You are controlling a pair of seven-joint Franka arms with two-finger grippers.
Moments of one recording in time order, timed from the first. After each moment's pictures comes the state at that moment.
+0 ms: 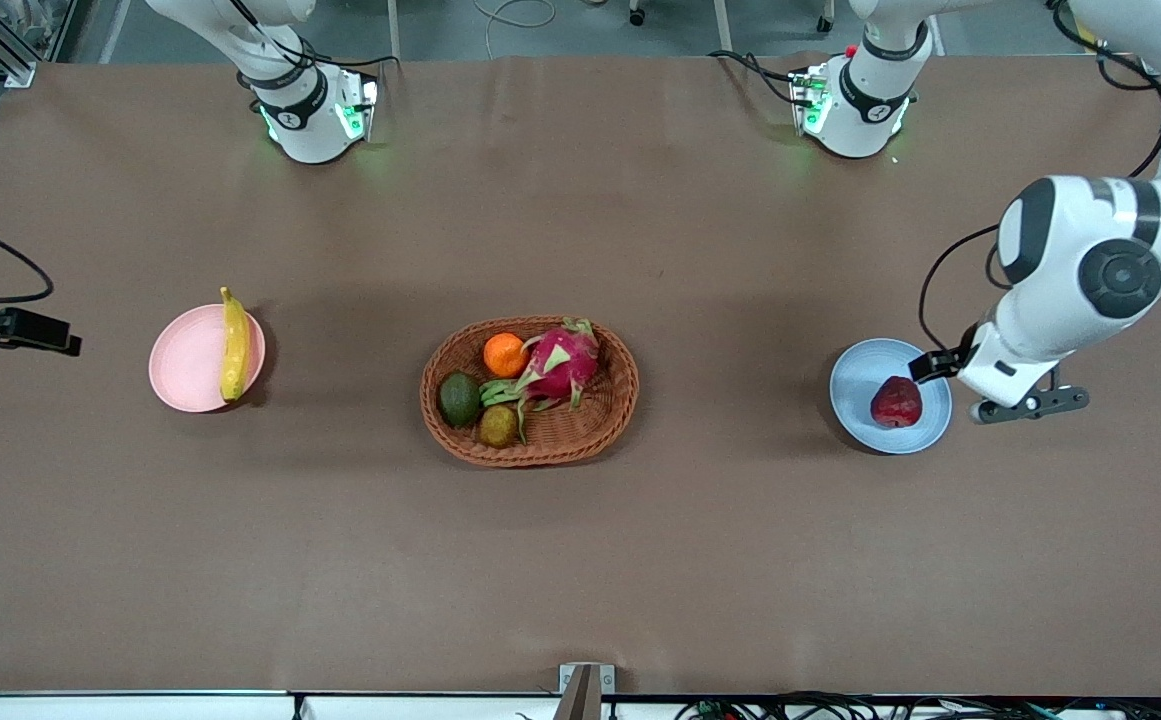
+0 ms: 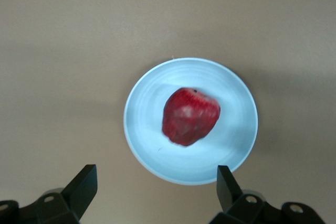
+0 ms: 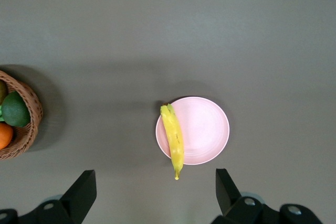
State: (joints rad) left arm 0.17 0.17 -0.23 -2.00 0.14 2.09 -0.22; right arm -0.06 0.30 -0.04 -1.27 0.01 1.45 -0.08
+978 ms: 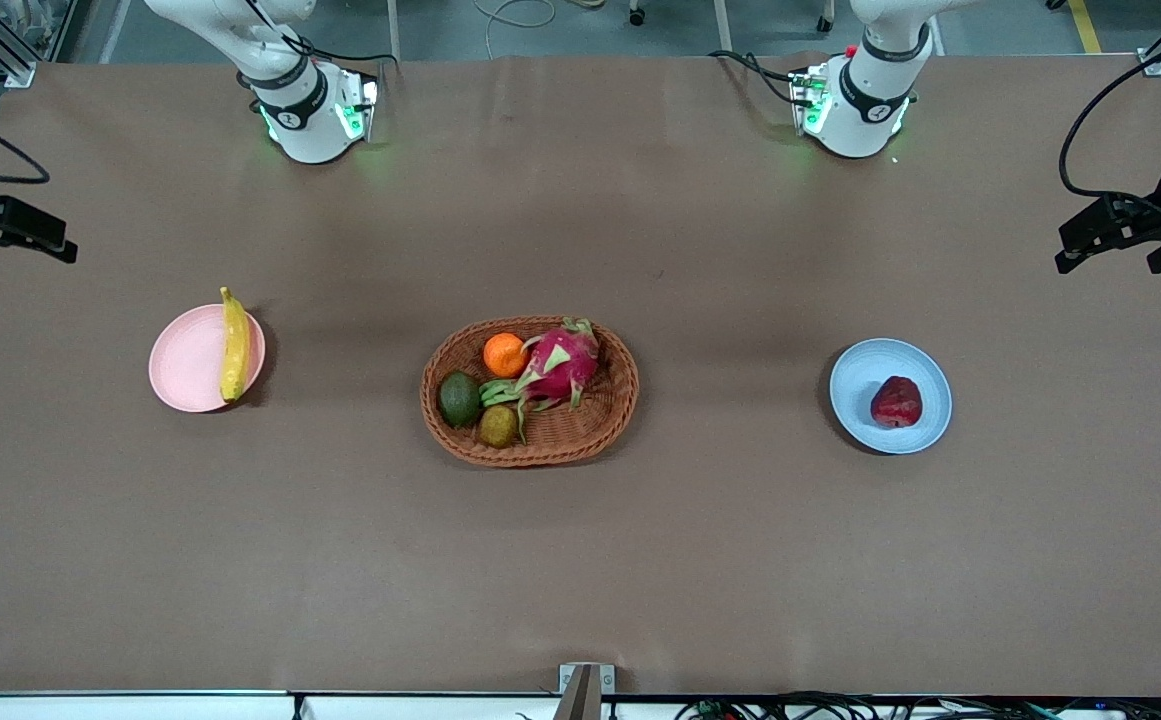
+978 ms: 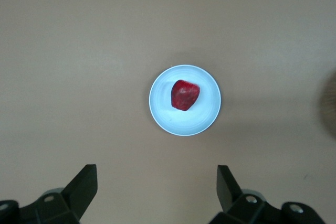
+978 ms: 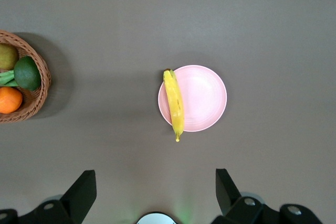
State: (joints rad) left arm 0.26 -0.09 -0.25 -1.70 -0.01 1.68 0.04; right arm -0.03 0.00 -0.04 -1.52 -0.02 1.42 -0.07
